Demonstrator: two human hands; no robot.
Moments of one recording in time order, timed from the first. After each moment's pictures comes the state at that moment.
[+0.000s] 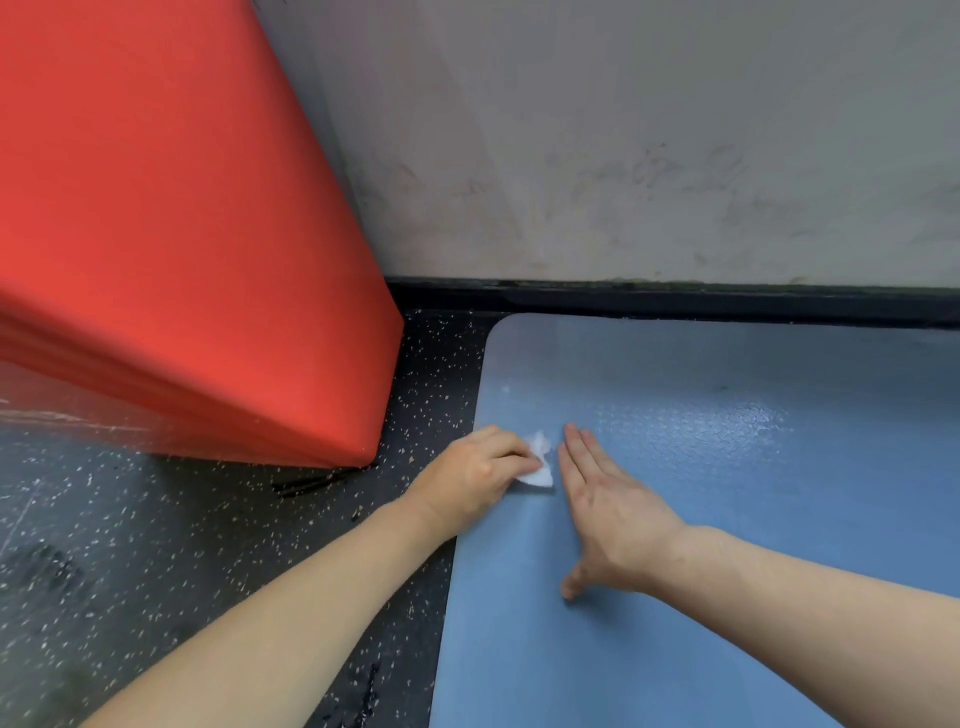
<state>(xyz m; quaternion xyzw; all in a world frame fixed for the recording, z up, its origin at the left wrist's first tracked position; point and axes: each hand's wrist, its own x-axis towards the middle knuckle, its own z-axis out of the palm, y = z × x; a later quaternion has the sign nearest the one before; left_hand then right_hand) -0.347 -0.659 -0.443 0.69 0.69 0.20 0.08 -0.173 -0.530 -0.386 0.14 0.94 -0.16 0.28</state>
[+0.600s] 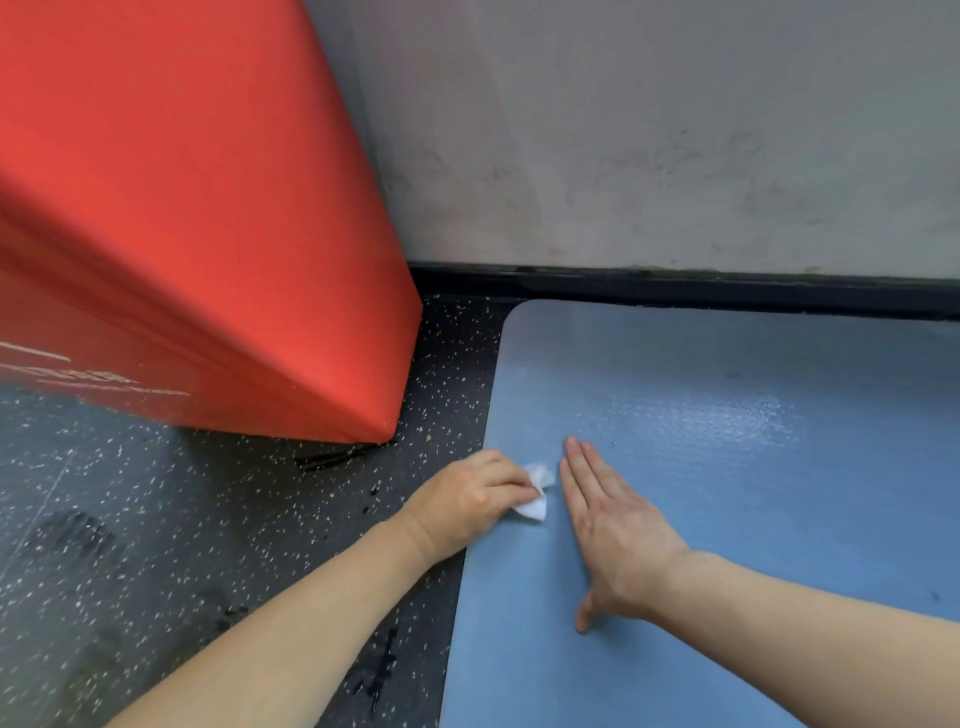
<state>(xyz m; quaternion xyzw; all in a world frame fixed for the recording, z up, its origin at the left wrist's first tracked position) -0.325 -0.707 -0.444 0.71 0.67 0.21 0.08 -0.150 -0.565 -0.399 0.09 0.95 -0.06 0.30</state>
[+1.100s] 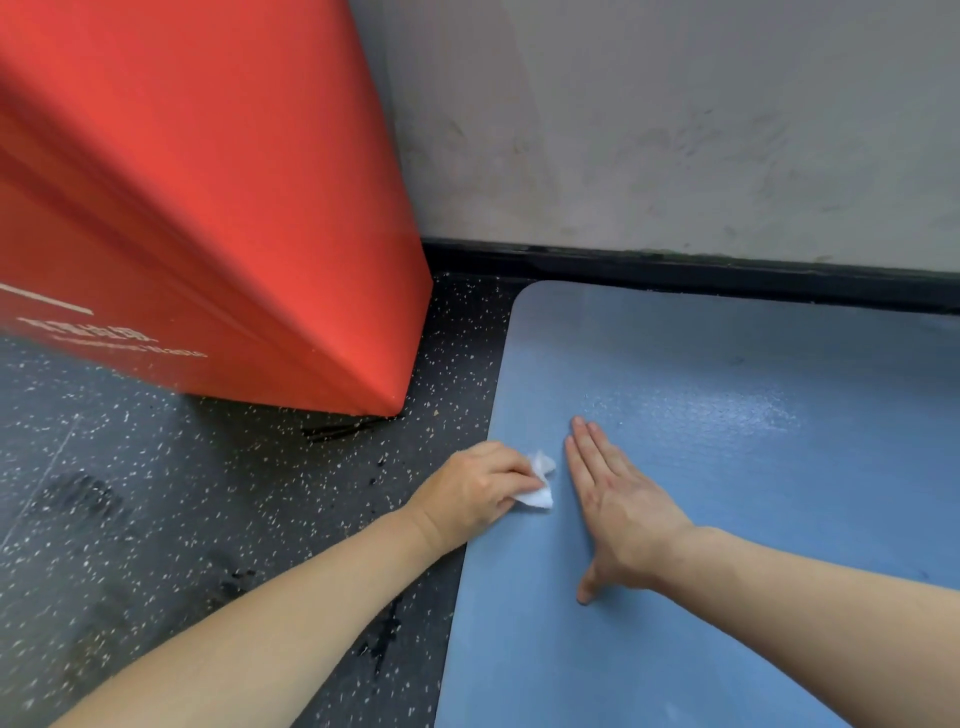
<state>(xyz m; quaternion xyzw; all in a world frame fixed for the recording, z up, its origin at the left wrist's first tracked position) -0.310 -0.721 -0.444 0.67 0.69 0.25 0.08 -0.149 -0.565 -0.395 0.10 0.94 -0.09 0.30</state>
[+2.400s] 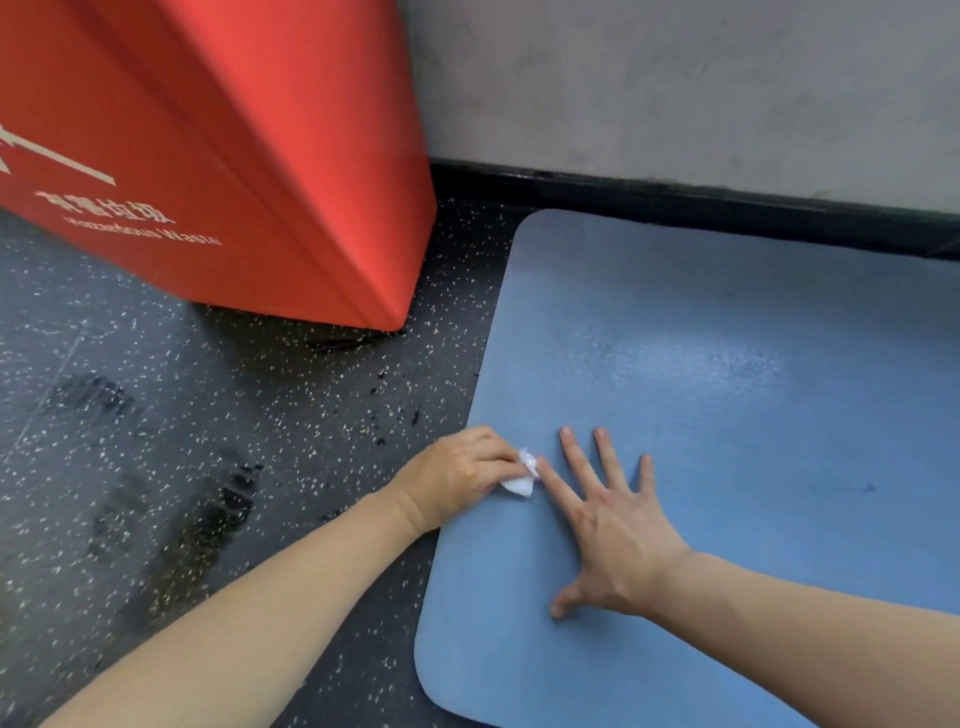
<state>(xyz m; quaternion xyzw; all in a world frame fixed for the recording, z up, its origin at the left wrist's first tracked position) -0.251 -0.780 -0.441 0.67 0.68 0.27 0.08 -0.065 -0.627 -0.391 0.10 0.93 -0.09 0.35</state>
